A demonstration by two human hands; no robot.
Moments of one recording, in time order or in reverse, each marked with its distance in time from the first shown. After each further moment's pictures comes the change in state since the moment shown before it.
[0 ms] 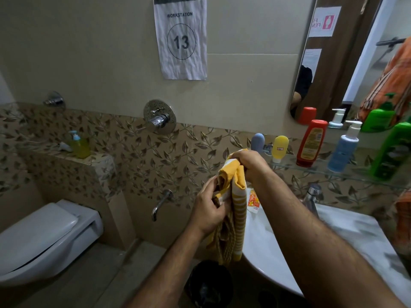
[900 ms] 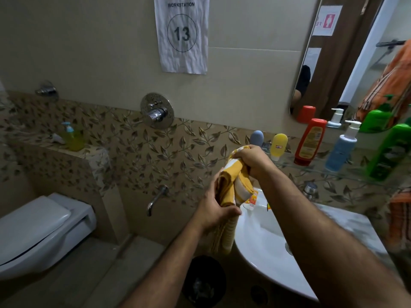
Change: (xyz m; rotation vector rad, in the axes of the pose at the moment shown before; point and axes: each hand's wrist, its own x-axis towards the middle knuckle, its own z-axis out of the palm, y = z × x) left_hand 0.001 -0.008 0.004 -0.202 -0.270 -0.215; right_hand -0.005 -0.003 -0.012 -0.199 -0.002 -0.075
